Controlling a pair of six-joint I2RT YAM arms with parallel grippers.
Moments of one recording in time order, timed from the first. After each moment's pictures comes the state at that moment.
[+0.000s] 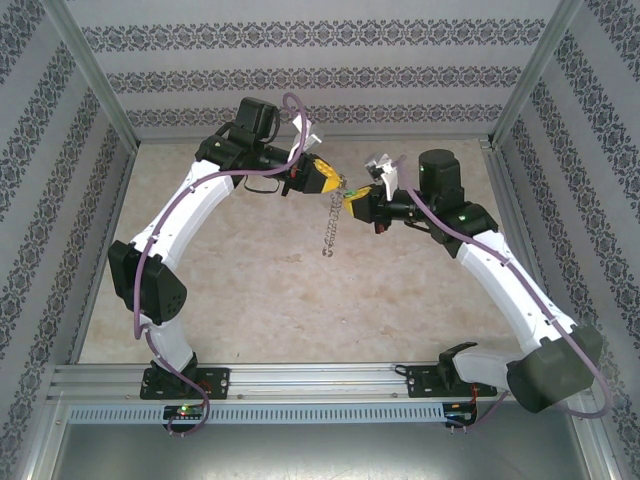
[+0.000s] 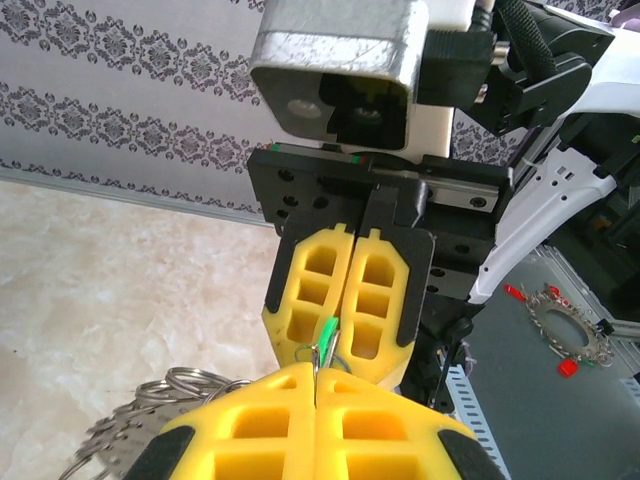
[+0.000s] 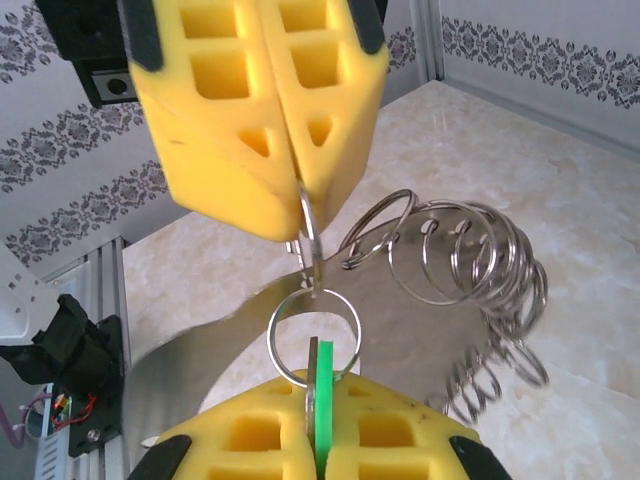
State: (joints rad) left arm -0.41 1.81 1.89 -0.76 1.23 0.36; right arm 0.35 1.23 1.16 -0.40 -0.82 -0.03
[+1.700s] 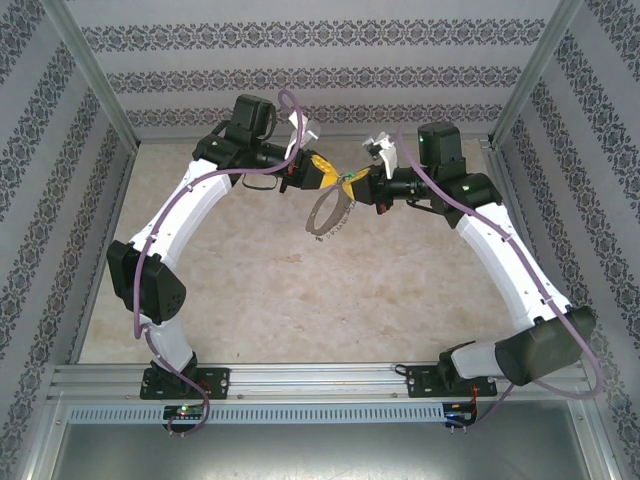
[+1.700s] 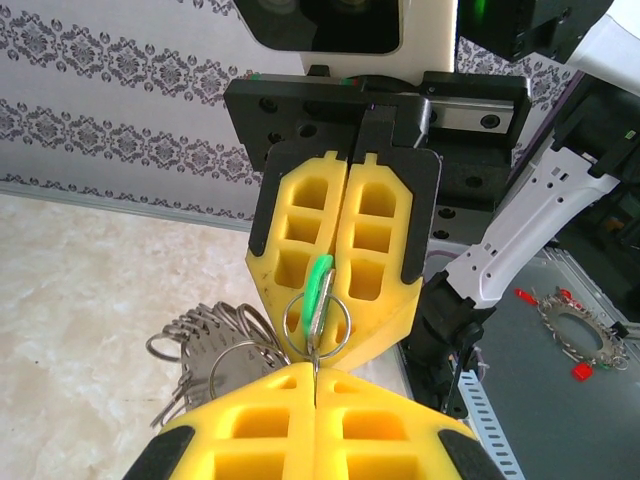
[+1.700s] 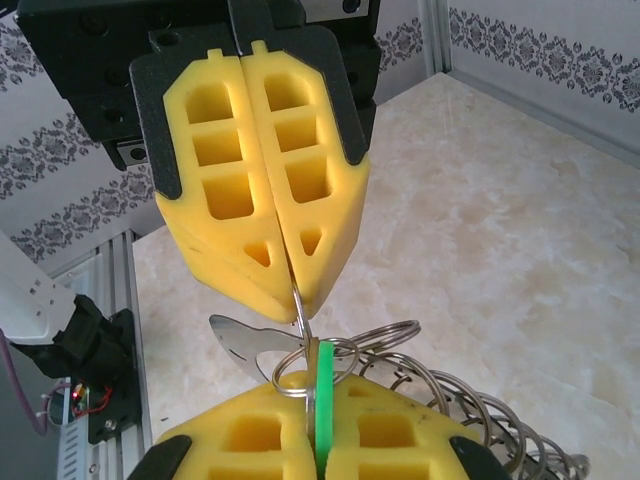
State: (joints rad) left arm -0.39 1.81 1.89 -0.73 1.24 0.36; right arm 0.34 1.38 1.46 -0.66 -0.86 -0.12
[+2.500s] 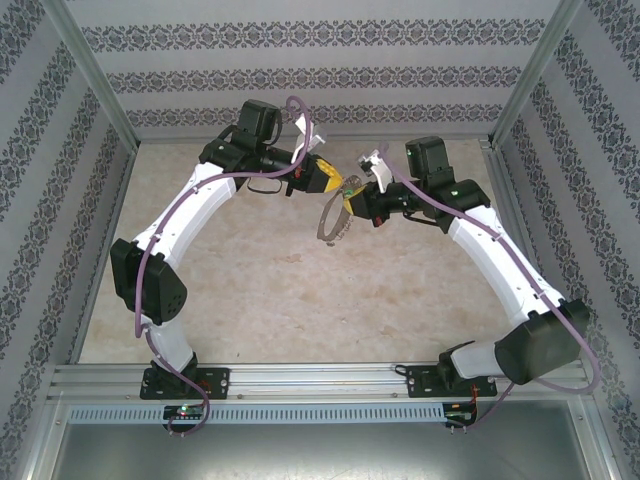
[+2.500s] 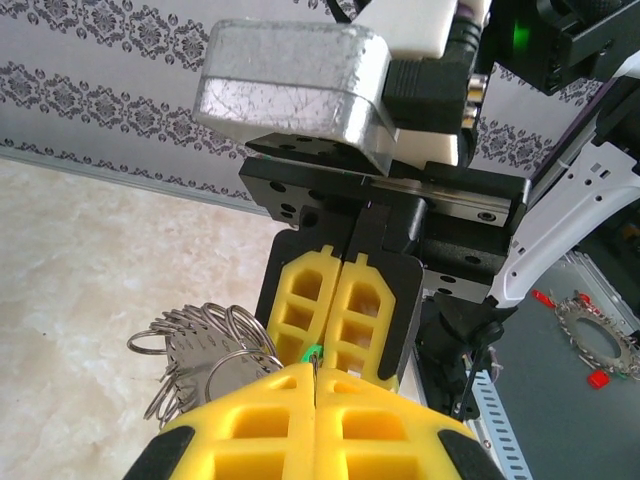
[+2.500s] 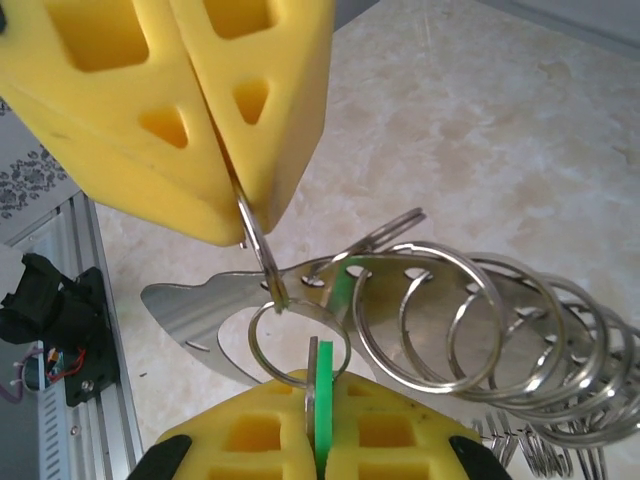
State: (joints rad) left arm -0.41 1.81 1.84 -0.67 1.17 0.30; right arm 0.35 1.38 1.36 -0.69 -0.76 -0.14
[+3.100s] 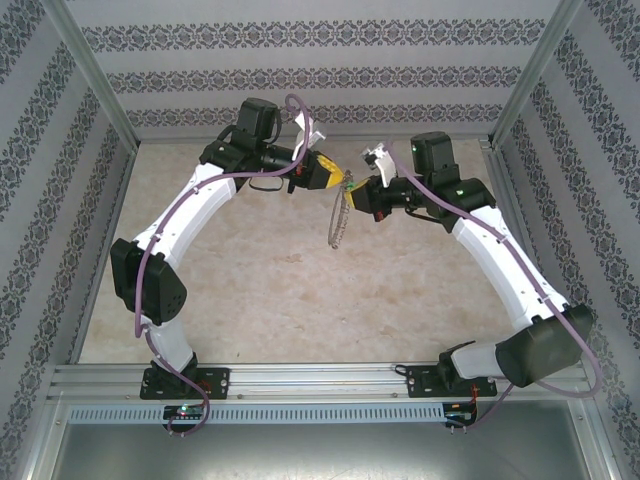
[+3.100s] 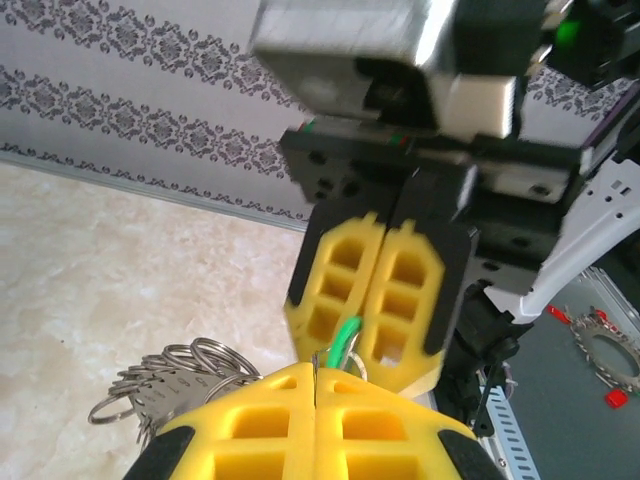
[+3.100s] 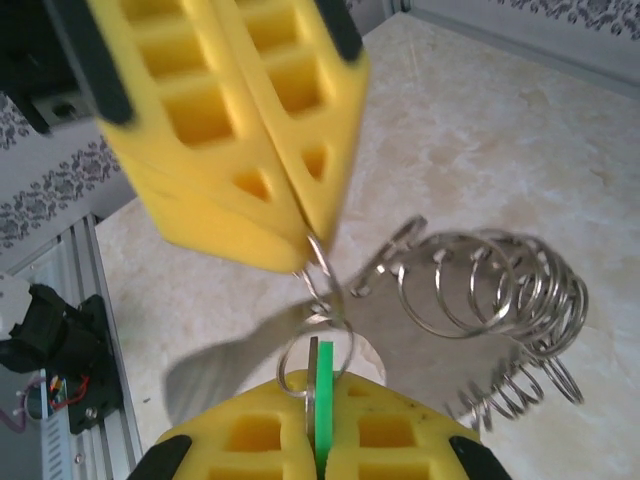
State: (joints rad) left arm -0.41 1.80 1.81 -0.57 1.14 0.22; right arm 0.34 1.36 1.40 -0.68 -0.75 -0.08
